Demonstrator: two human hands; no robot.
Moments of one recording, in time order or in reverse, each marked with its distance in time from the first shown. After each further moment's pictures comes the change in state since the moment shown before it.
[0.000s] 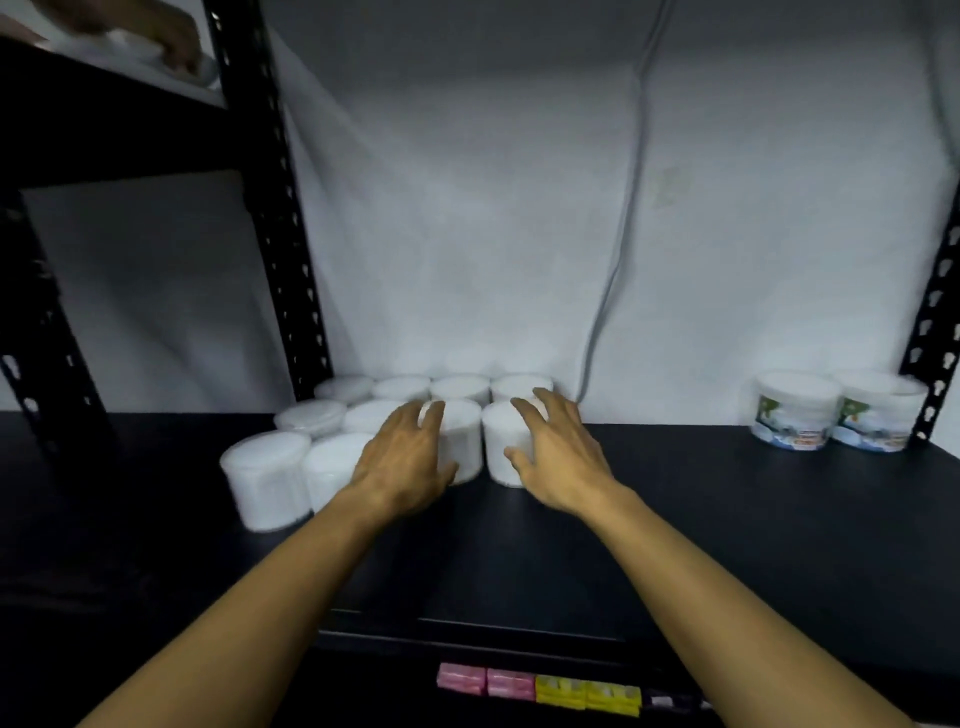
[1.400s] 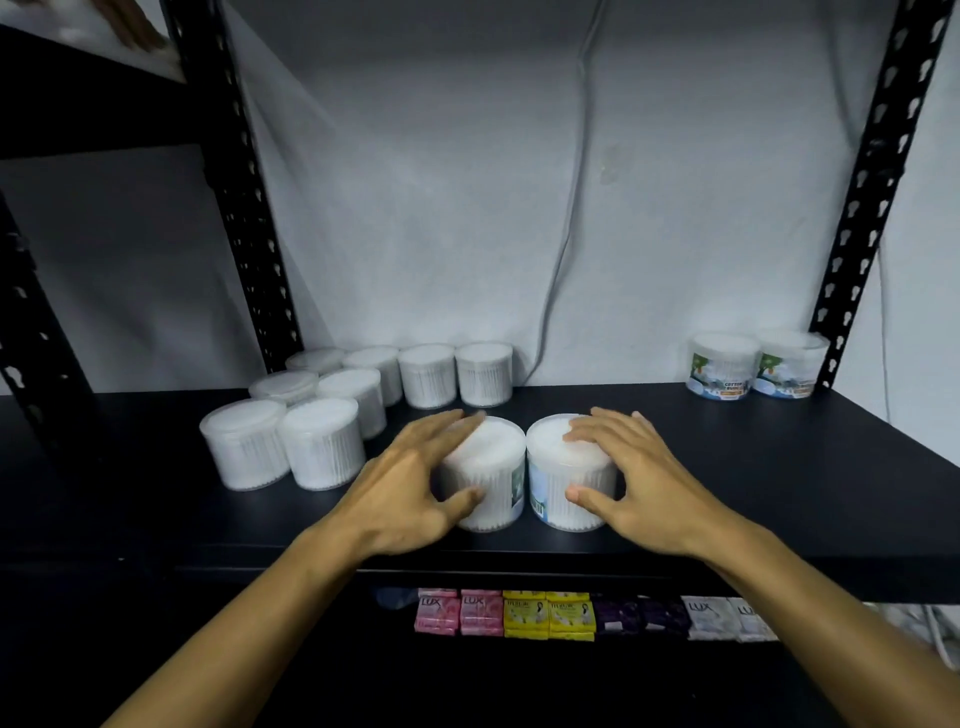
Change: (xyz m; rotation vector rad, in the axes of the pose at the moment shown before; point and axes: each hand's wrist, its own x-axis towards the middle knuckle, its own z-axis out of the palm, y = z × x) left_hand -0.095 0.041 -0.023 -0.341 -0.062 0.296; right_hand -0.137 0.056 -0.064 0.147 -0.002 -0.122
